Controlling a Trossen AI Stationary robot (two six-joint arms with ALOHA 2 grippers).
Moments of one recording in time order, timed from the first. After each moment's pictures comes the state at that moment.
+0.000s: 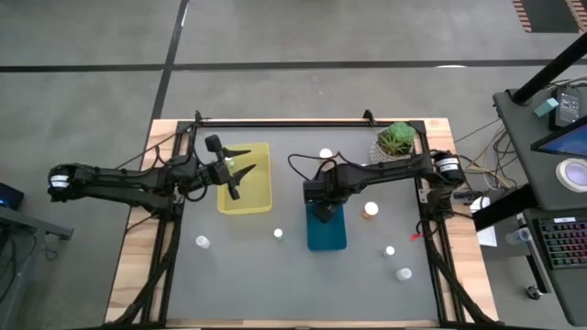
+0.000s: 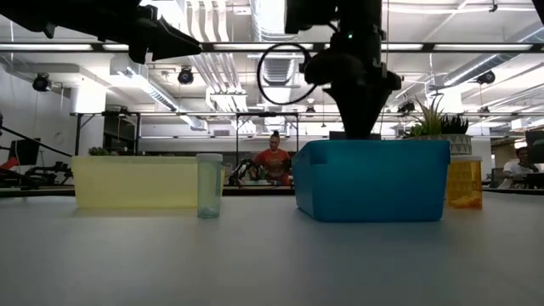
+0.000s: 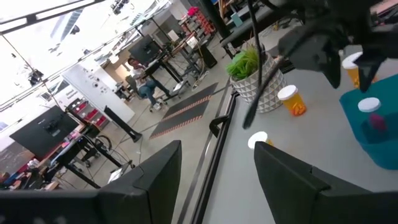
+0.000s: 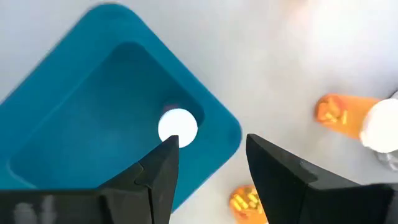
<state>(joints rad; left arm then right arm) 0.06 0.77 0.48 0.25 -0.40 0.63 0.04 1.88 1.55 -1.22 0.18 0.73</state>
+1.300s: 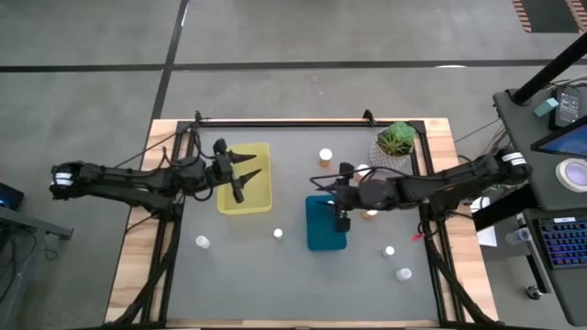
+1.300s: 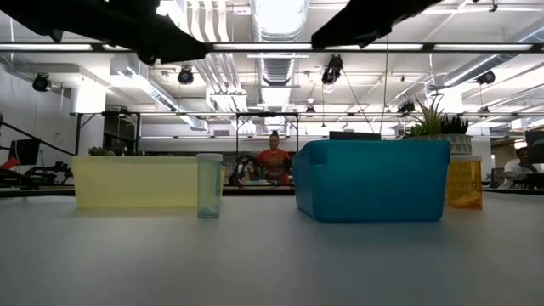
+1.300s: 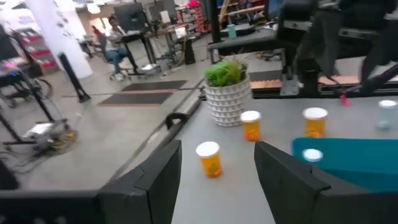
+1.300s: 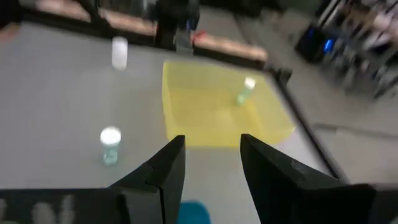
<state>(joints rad) 0.05 0.84 0.48 0.29 -0.35 0.16 0.18 1.29 0.83 0.09 0.34 -0.17</state>
